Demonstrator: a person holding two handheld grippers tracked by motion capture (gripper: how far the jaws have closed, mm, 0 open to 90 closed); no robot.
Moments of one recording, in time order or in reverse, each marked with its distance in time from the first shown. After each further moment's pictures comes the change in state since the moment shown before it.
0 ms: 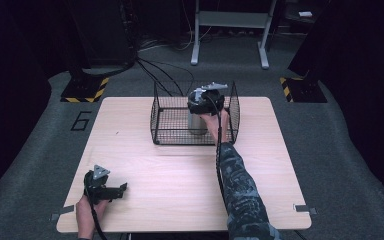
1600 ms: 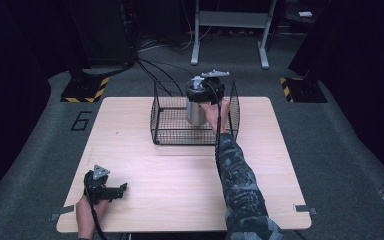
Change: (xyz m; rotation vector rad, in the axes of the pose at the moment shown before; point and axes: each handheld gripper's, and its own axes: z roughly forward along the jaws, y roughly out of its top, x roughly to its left) left arm 0.000 0.000 0.000 0.006 -0.004 -0.004; right arm 0.000 0.040 -0.014 -0.050 0.012 0.020
